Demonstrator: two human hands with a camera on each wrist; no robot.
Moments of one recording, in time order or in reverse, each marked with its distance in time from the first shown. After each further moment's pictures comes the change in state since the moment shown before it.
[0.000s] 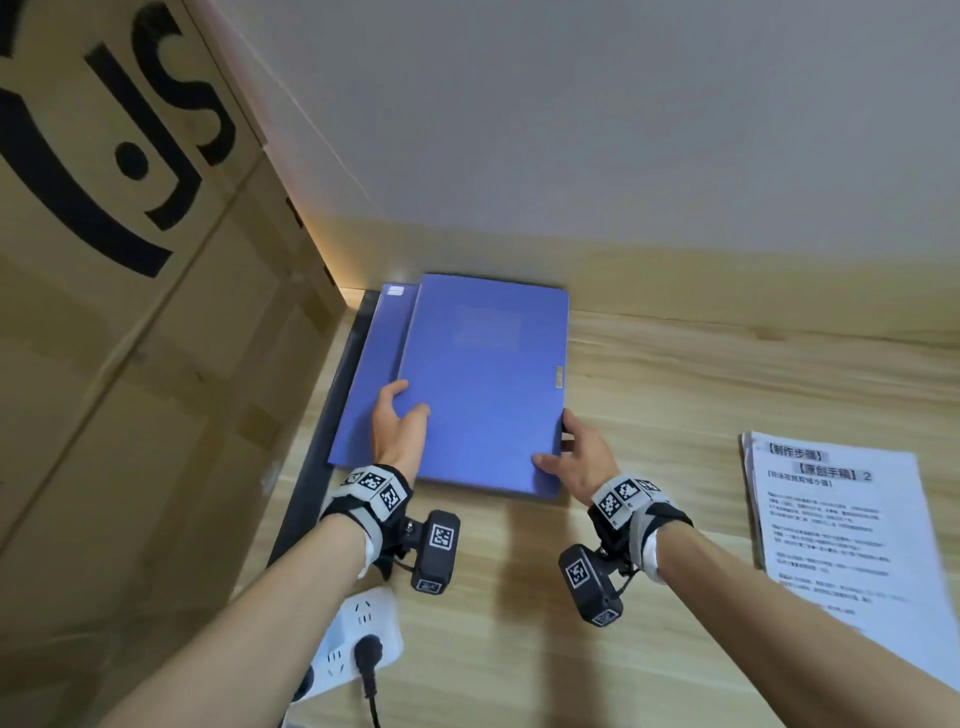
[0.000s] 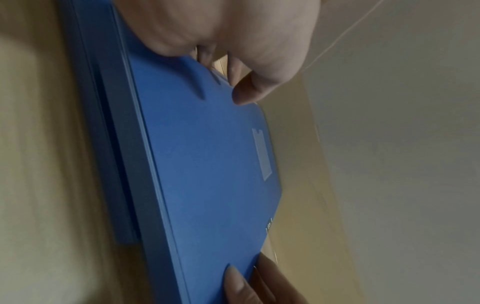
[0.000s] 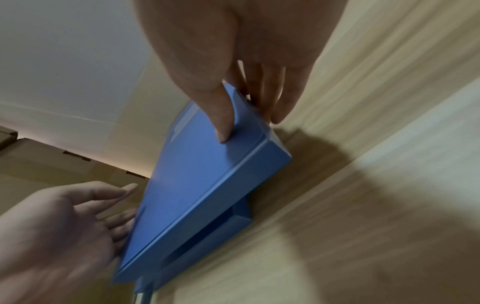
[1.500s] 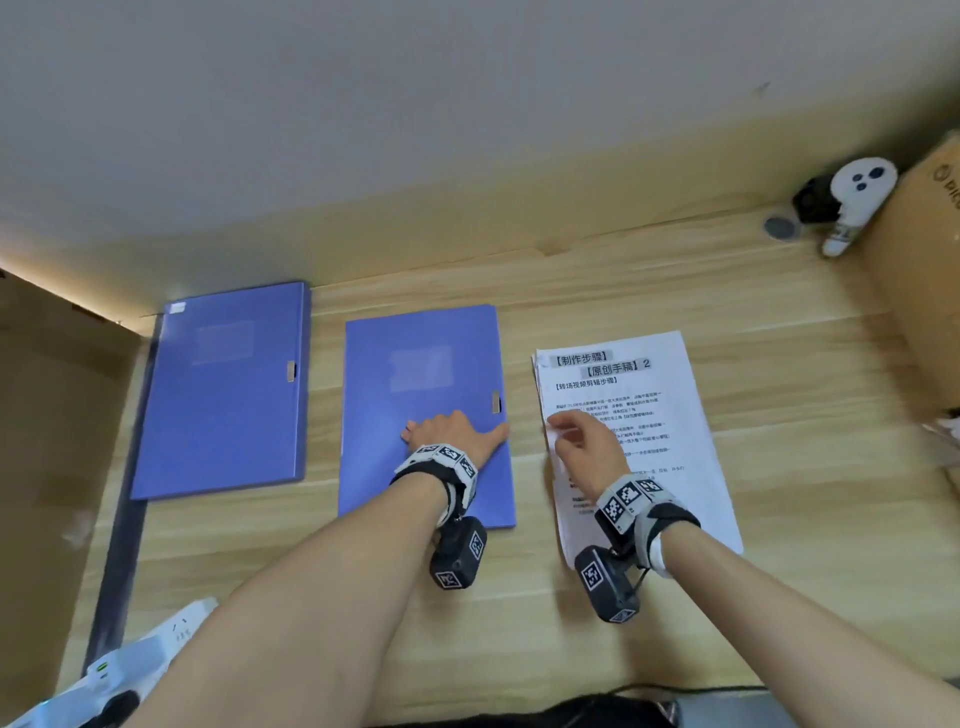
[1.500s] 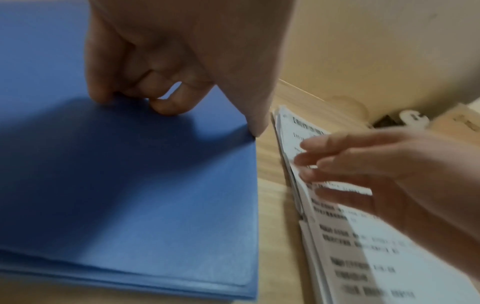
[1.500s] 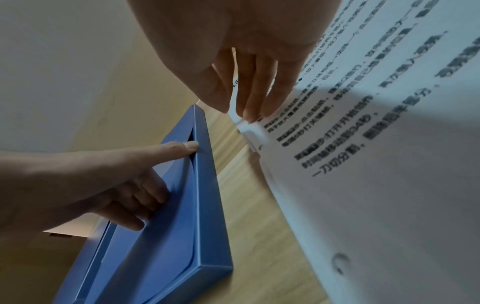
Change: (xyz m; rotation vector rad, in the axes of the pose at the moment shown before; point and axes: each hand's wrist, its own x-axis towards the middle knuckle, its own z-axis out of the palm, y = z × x) left_hand -0.159 -0.024 0.292 1.485 -0.464 0.168; right_hand -0.081 0.190 -0.217 0.002 0.296 0.044
